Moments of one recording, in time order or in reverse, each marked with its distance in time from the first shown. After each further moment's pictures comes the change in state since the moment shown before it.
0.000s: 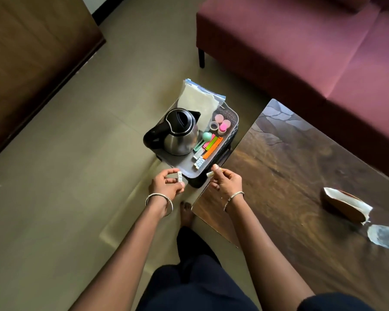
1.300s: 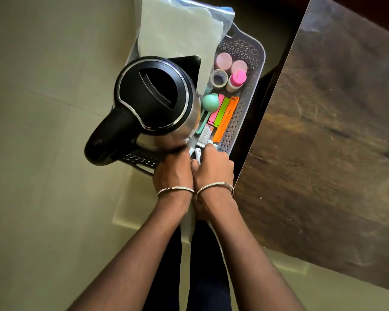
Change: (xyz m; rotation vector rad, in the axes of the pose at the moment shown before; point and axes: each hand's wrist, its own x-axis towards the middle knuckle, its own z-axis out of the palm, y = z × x) left_hand 0.196 -0.042 0.055 1.264 -0.072 0.557; right_hand 0.128 0.075 0.101 -1.225 0.240 -0.082
